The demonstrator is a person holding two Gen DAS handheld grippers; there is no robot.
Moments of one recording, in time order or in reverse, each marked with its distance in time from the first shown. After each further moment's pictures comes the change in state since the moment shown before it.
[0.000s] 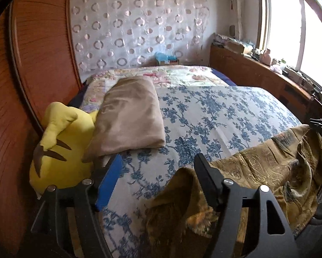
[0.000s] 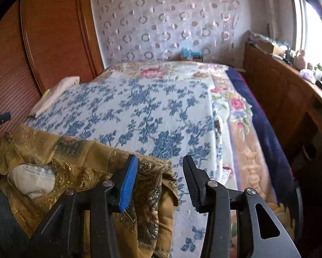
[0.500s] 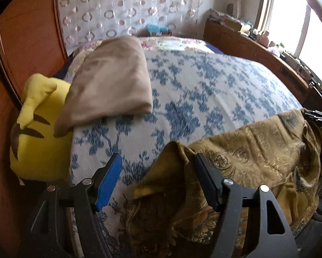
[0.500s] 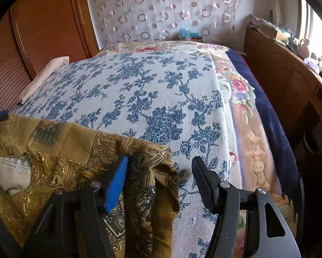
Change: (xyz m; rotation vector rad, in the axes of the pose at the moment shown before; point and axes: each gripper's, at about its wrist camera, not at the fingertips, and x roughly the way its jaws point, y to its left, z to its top) left arm 0.049 -0.004 -0.020 -0.016 0.200 -0.066; right arm 0.050 -0.006 0.003 0.008 0.126 -0.018
